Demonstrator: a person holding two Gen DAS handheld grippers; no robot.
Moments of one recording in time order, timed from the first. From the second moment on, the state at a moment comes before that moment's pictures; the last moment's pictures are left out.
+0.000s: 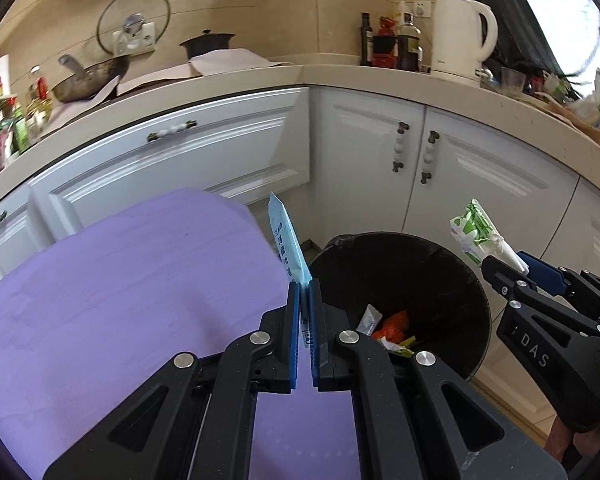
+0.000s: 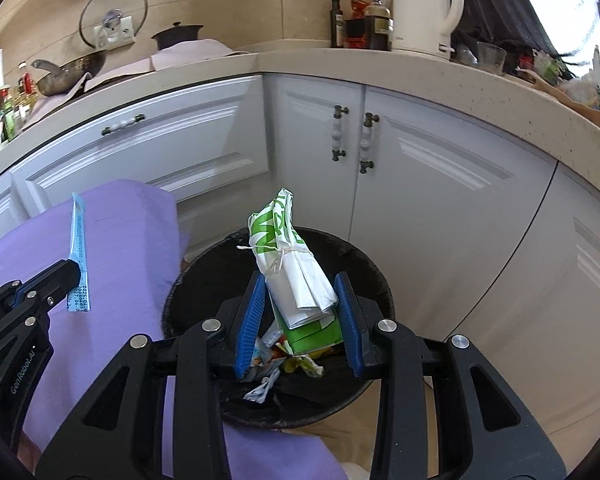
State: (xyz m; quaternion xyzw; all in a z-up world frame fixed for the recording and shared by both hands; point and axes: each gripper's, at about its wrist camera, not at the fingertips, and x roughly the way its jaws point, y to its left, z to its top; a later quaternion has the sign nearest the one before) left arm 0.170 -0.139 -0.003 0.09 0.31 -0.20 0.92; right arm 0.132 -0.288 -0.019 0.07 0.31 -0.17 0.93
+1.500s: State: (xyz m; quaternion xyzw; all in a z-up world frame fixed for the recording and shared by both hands) left arm 0.117 -0.101 0.027 0.07 0.29 -0.17 0.94; right arm 0.063 -0.260 0.019 0.06 0.27 -0.20 0.94
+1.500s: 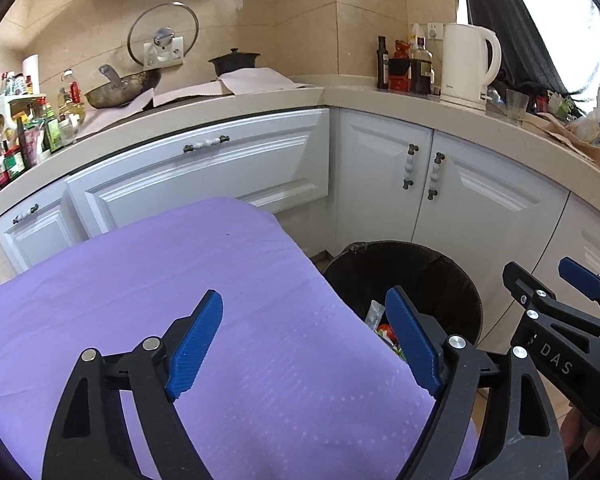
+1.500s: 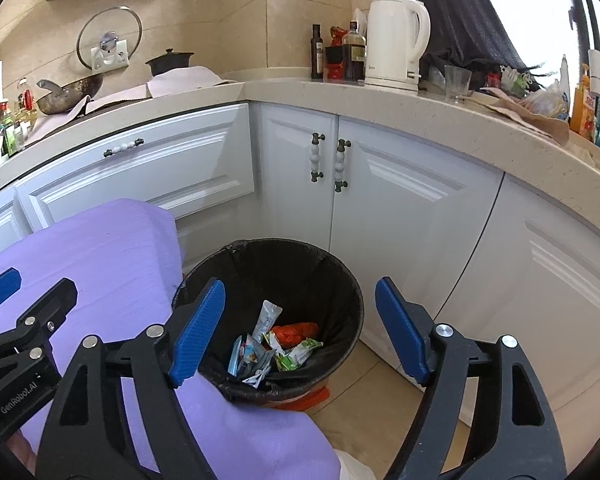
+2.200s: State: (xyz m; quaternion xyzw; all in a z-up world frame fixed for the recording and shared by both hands) left arm 0.074 -0.063 0.050 0.05 0.26 -0.16 0.95; right arm 0.021 -0.221 0.050 0.03 0.24 -0.19 0.95
